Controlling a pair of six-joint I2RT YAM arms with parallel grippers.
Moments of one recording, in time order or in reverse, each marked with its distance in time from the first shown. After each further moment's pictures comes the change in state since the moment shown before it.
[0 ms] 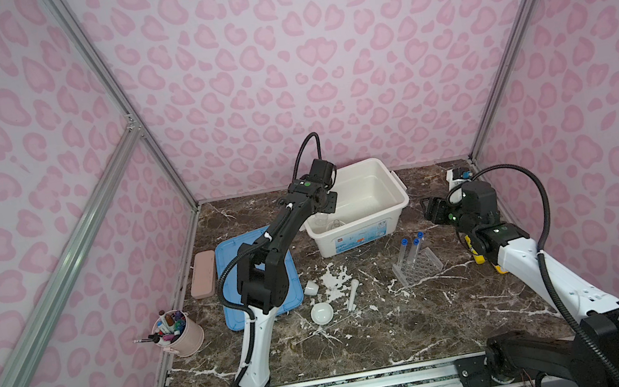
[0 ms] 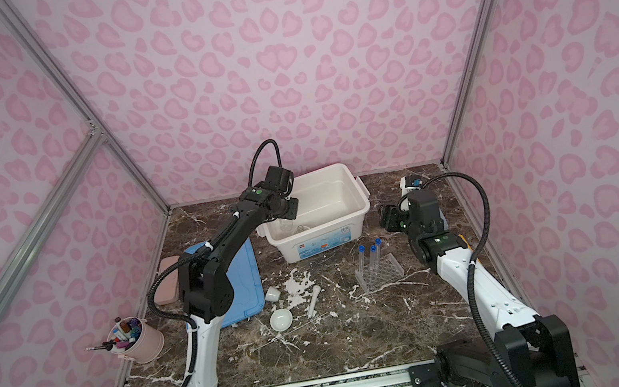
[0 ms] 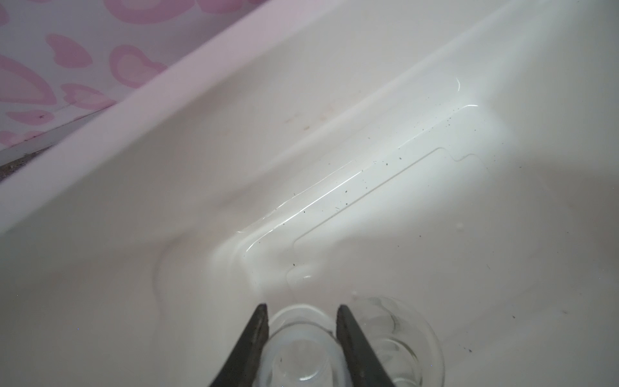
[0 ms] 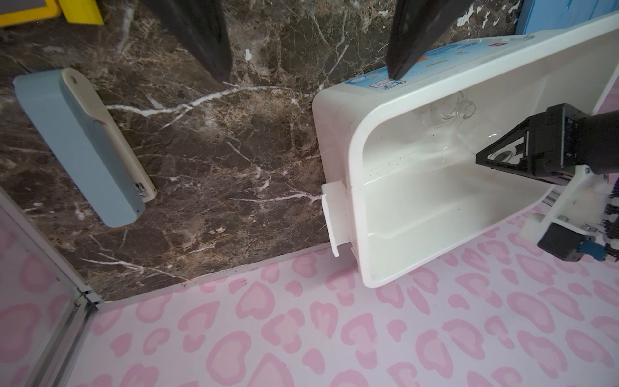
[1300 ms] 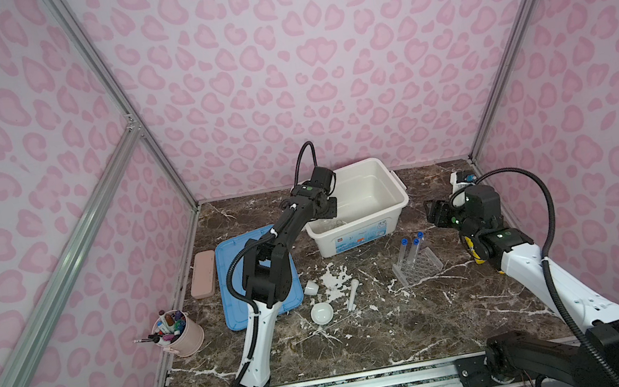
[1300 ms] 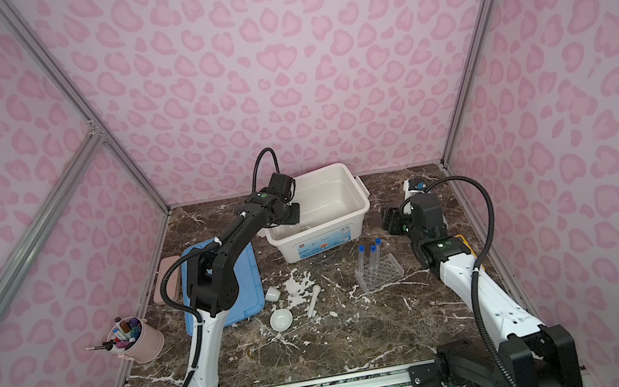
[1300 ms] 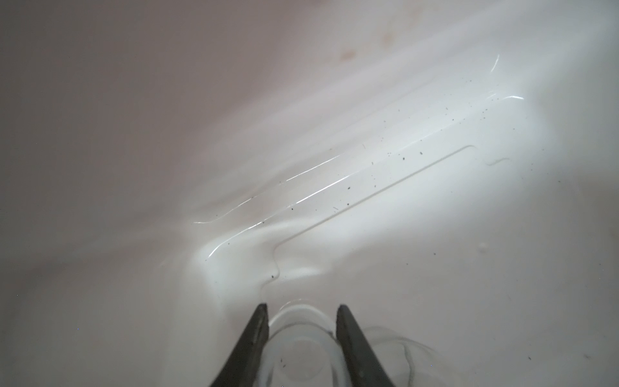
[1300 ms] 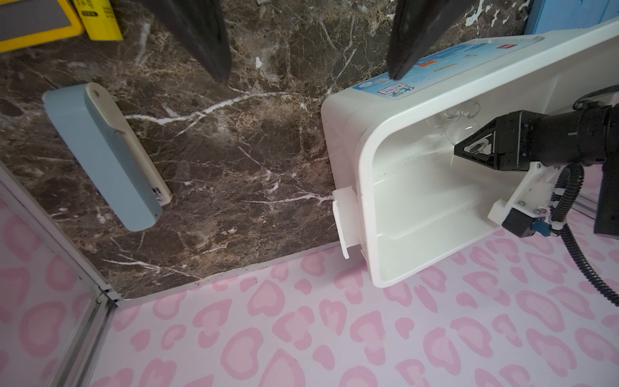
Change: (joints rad) left arm 0.022 0.087 0.002 0.030 0.064 -0.134; right arm -0.005 -0.043 -0.035 -0.003 0.026 -0.003
